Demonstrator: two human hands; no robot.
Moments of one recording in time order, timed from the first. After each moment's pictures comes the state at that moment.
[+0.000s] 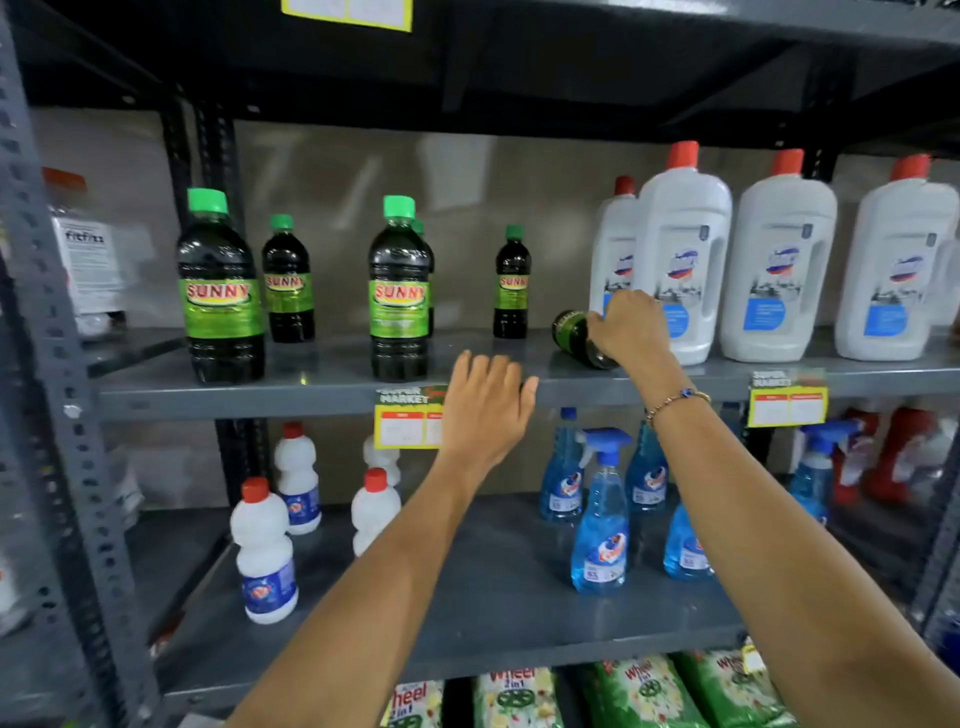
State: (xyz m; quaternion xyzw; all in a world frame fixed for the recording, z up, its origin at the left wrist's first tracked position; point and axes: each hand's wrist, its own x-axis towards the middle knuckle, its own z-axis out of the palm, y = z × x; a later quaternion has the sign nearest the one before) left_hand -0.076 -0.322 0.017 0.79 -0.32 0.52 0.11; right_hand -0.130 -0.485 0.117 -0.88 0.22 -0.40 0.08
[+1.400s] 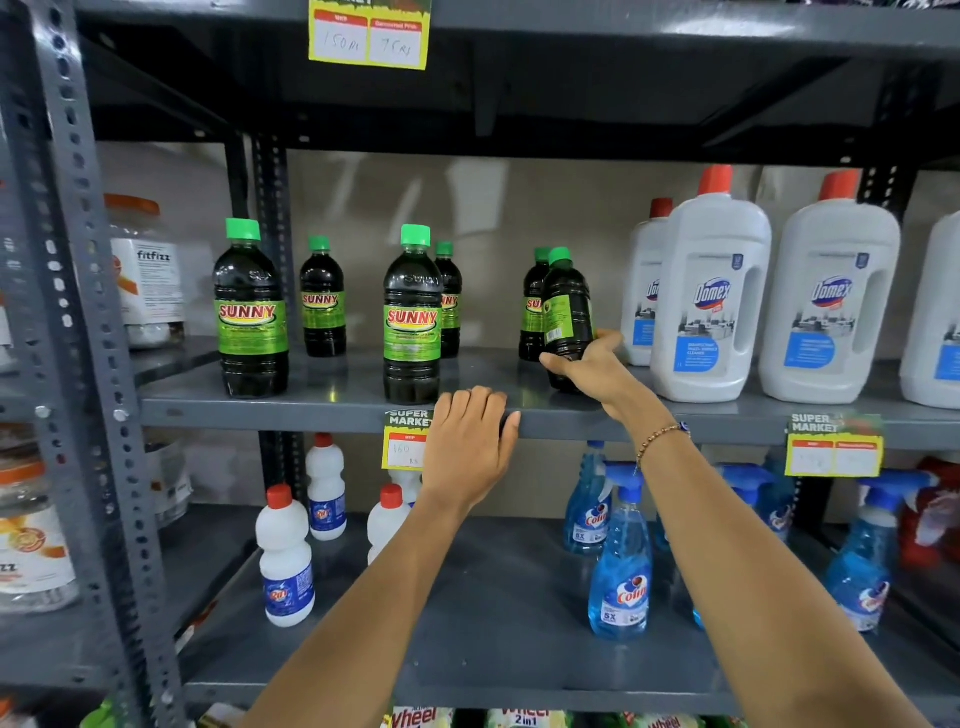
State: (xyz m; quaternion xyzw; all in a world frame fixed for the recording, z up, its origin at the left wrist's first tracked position) left_hand -0.071 -0.306 0.002 0.80 -0.26 0.53 0.11; right_hand -0.082 -0.486 0.093 -0.80 0.06 -0.24 0.54
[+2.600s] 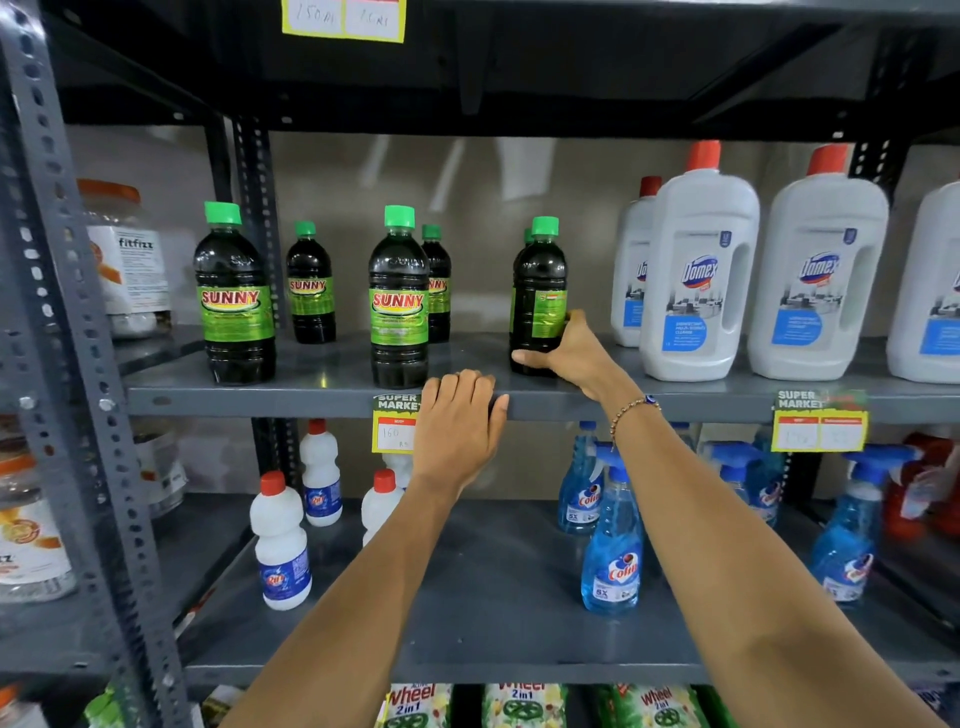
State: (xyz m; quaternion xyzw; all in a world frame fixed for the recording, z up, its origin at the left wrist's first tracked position) left_hand -0.071 -0.306 0.001 0.80 -0.25 0.53 0.10; right_hand -0.081 -0.479 0.092 -0.83 0.02 -0.24 0.50
